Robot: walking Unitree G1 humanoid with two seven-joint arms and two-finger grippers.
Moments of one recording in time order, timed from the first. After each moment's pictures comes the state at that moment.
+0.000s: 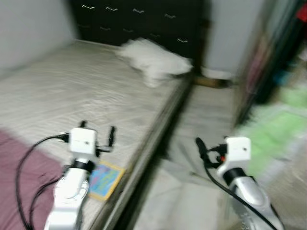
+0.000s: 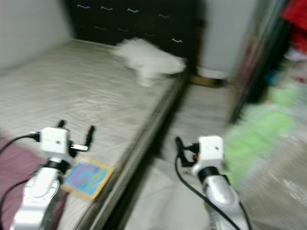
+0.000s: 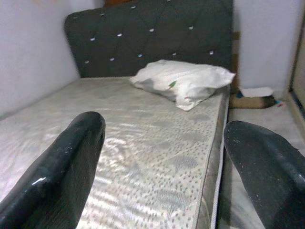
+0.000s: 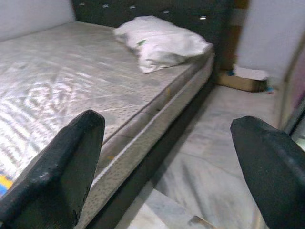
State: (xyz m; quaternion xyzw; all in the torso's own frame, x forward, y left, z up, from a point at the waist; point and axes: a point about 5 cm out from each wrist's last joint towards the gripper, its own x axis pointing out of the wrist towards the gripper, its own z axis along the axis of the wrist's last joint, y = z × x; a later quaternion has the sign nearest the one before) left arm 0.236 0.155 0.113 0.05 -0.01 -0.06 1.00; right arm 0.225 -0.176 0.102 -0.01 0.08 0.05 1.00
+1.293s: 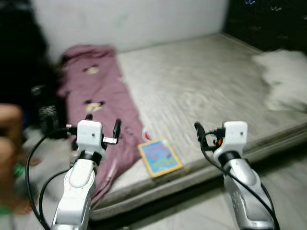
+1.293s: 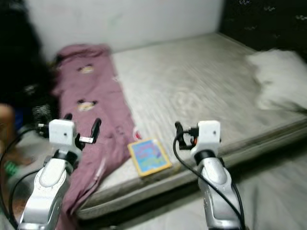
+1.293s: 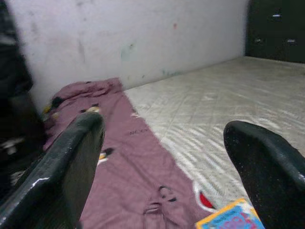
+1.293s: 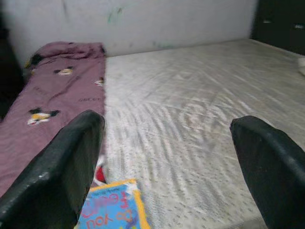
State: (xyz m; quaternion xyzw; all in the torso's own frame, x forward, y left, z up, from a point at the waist) left arm 0.259 0.153 0.119 0.05 -0.03 -0.05 1.00; right arm 0.268 -0.162 0.114 0.02 0.03 0.05 1.00
